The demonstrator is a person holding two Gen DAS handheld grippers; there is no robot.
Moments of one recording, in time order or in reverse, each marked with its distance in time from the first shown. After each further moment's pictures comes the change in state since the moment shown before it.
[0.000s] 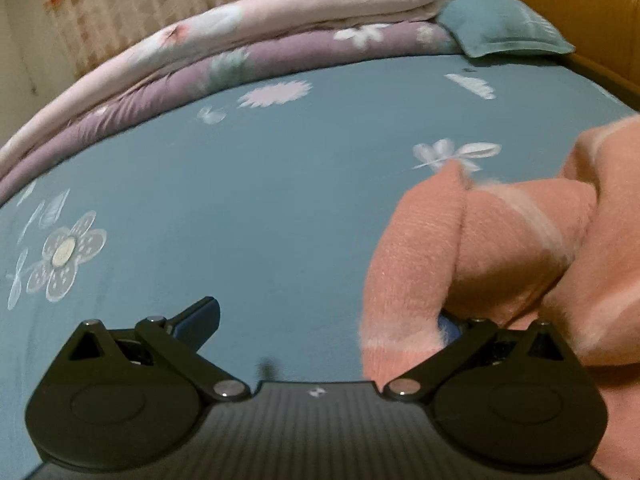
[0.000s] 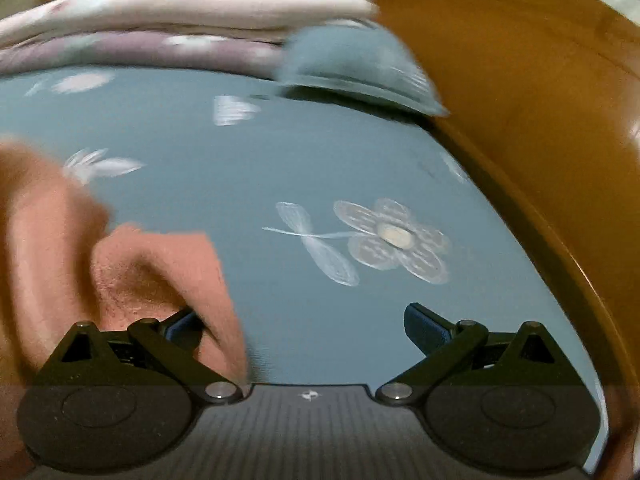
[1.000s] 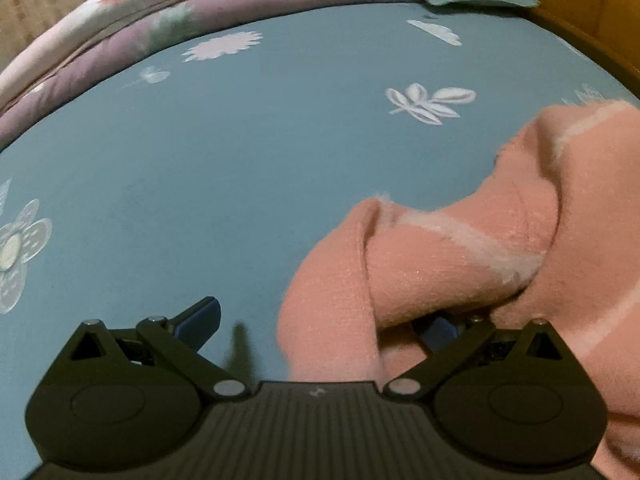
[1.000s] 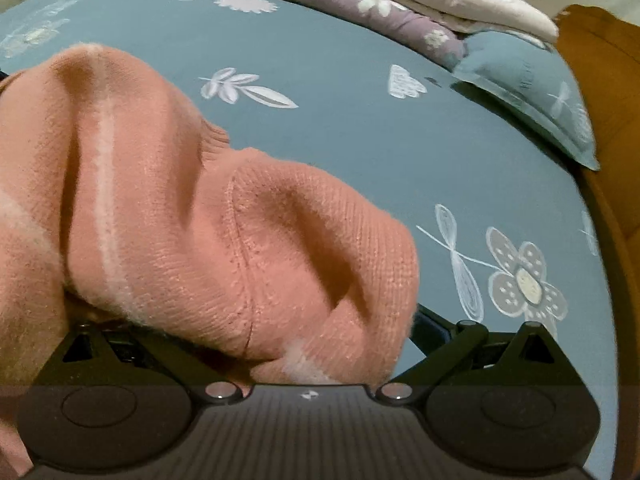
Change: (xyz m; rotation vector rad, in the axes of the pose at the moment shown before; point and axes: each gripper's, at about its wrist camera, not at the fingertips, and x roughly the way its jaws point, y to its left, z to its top) left arm 0.023 0.016 0.009 0.061 0.131 -0.185; right arm 0.030 0.050 0.002 -0.459 0.087 0.389
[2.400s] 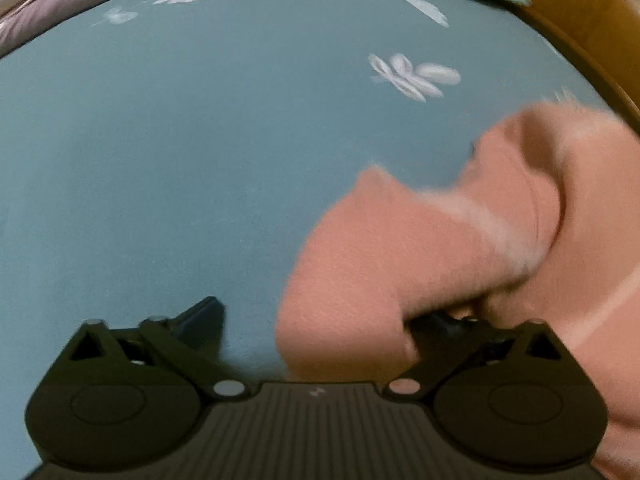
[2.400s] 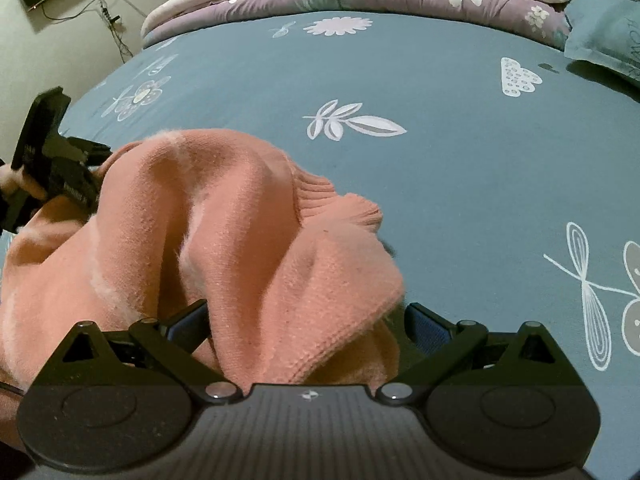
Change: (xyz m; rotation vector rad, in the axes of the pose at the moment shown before) left arm 0.020 0.028 0.011 -0.072 0.117 -0.241; right arm 0.013 -0.030 0.031 0.084 -0.022 0.474
